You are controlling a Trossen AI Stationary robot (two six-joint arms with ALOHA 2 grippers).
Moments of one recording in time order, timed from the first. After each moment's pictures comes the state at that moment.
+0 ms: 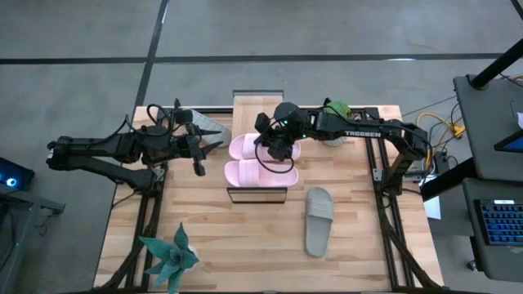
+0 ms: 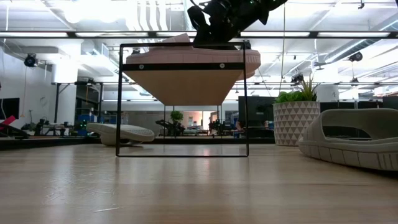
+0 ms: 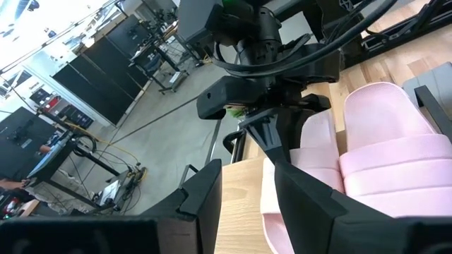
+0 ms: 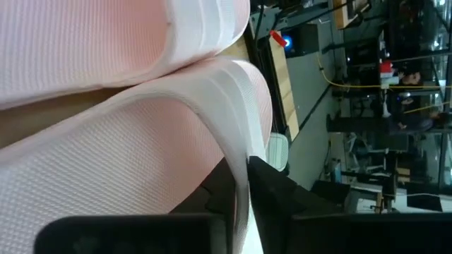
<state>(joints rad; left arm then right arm) -0.06 0.86 1.01 -0.36 -0.47 0.53 -0.25 1.72 1.44 -0.33 -0.19 -1.44</state>
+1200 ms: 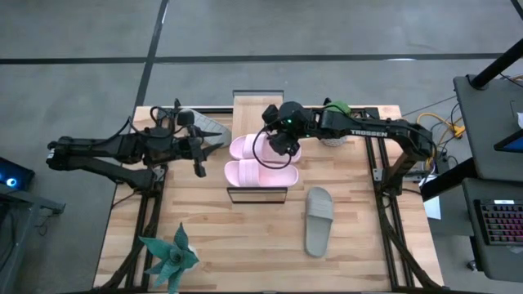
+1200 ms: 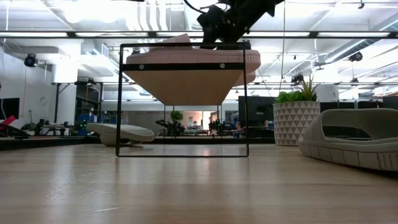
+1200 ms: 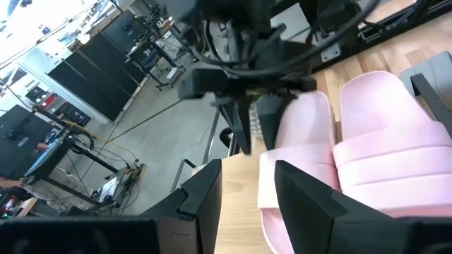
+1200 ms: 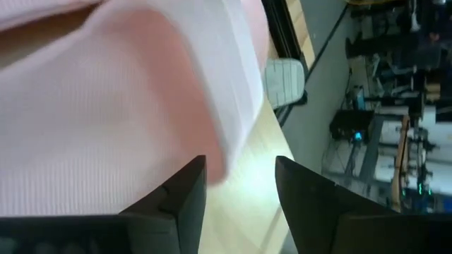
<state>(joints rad) -0.06 0.86 0.98 -0.36 -0.47 0.53 -0.25 1.67 1.44 -0.45 0.04 -1.27</state>
